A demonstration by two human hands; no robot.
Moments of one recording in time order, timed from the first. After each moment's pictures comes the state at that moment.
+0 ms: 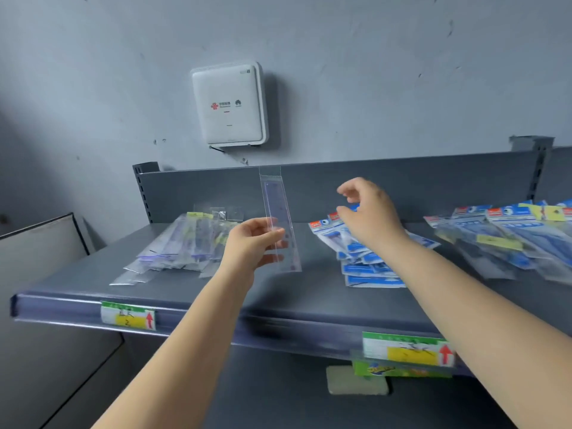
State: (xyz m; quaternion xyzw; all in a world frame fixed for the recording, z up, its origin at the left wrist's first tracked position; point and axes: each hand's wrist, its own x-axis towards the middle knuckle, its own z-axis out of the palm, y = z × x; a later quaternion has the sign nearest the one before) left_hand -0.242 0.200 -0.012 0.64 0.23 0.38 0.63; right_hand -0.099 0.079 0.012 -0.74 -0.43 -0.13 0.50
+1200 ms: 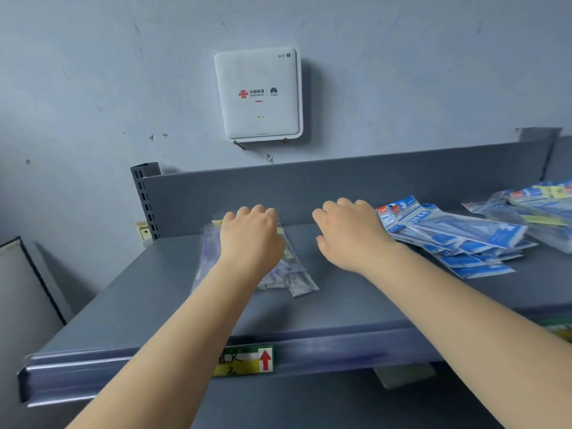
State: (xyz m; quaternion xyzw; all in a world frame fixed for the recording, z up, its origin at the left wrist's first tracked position) left_hand -0.301 0.354 0.007 0.93 0.22 0.26 -0.14; right_hand -0.221 0.221 0.013 -0.84 -0.44 -0.30 -0.01
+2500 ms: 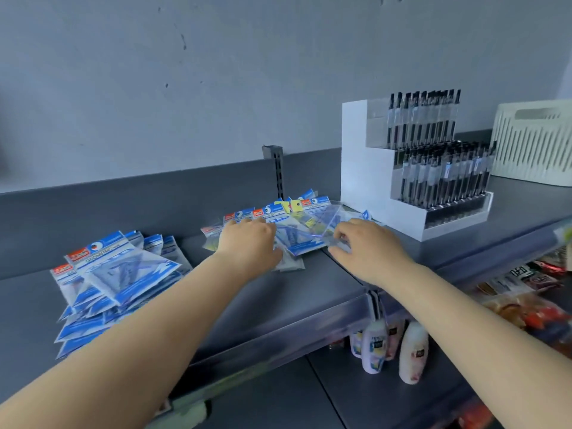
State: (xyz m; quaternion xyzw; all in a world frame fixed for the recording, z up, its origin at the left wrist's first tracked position) left_hand -0.016 -0.039 -0.002 0.98 -0.01 0.16 -0.11; right_hand 0.017 -0.230 -0.020 -0.95 -0.22 -0.20 0.11
